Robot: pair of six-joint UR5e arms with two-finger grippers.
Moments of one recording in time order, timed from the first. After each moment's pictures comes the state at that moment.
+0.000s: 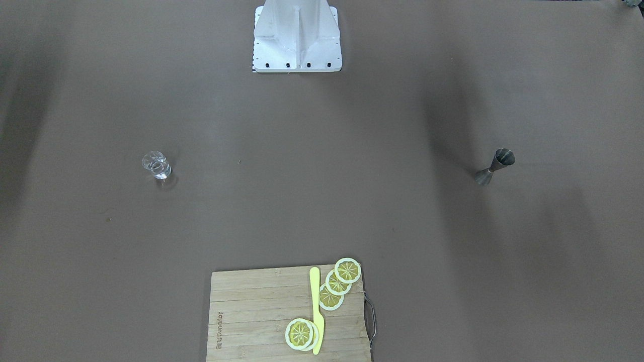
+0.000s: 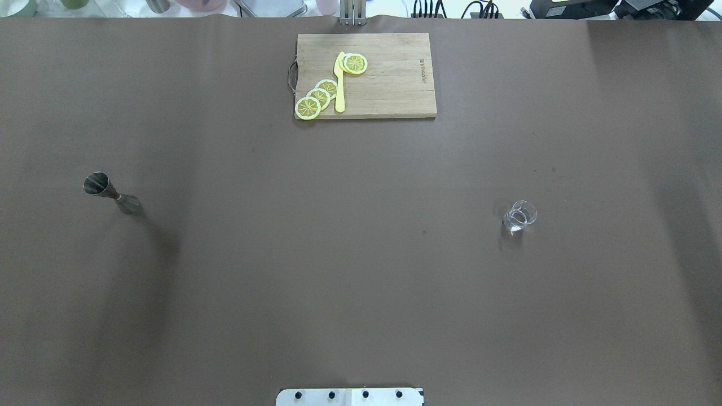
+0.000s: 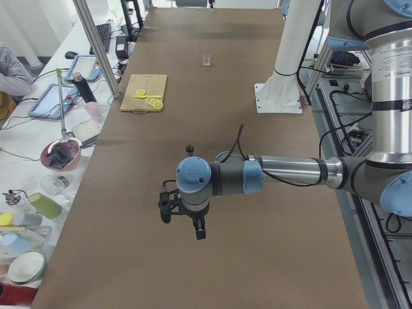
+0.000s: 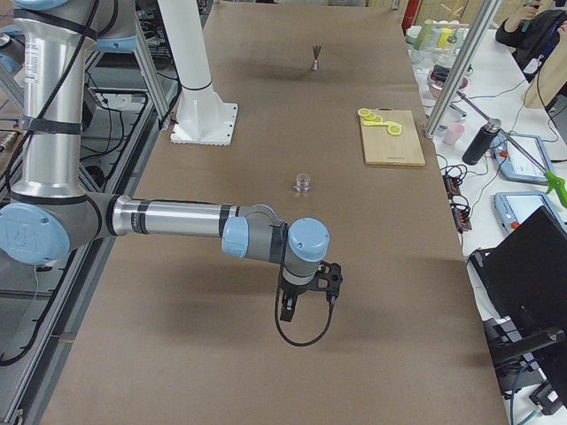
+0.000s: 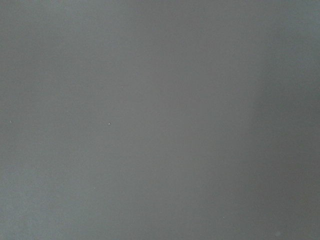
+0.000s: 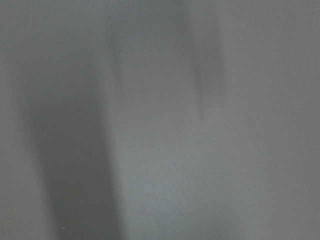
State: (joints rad) left arm -1.68 -1.43 -1.76 -1.43 -2.38 -0.07; right arm 1.56 -1.70 1.69 -1.68 2.32 0.04
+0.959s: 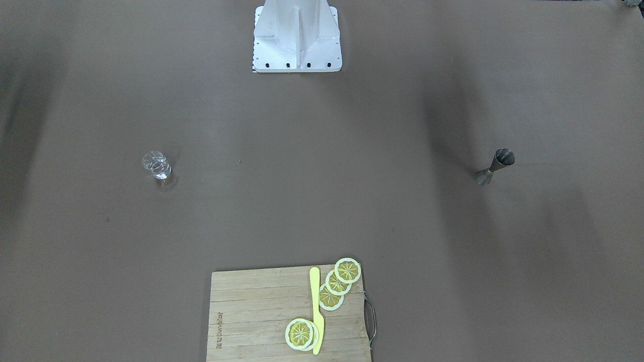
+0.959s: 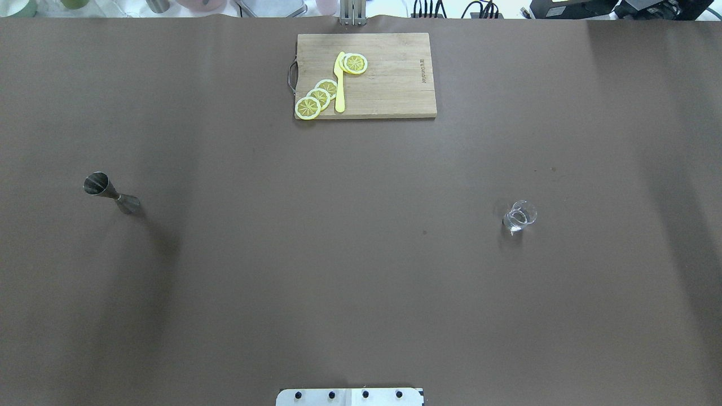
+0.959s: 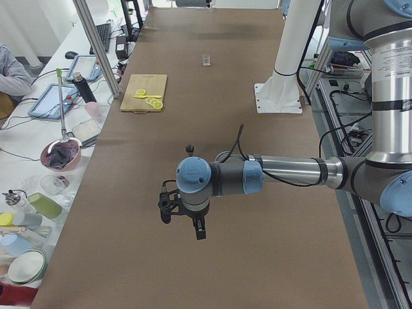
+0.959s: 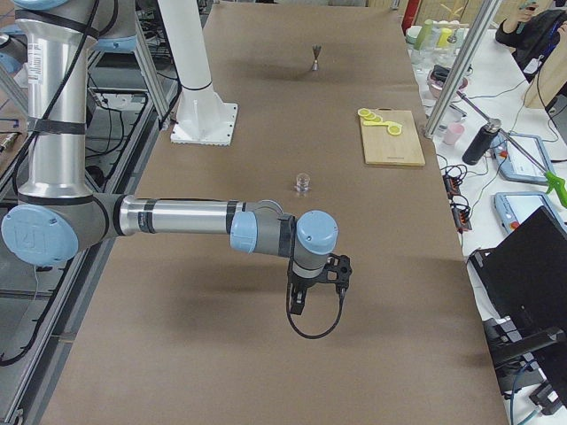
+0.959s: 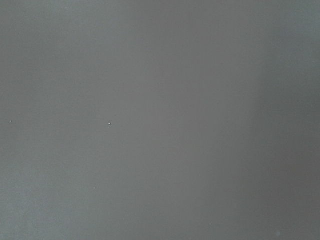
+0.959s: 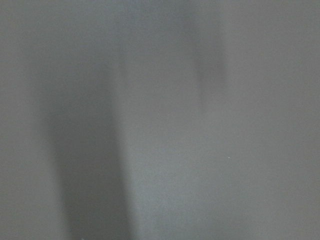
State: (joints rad) left arm -1.68 -1.43 -1.76 -1.43 -2.38 -0.07; right arm 1.56 -1.66 1.69 -1.68 2.34 0.04
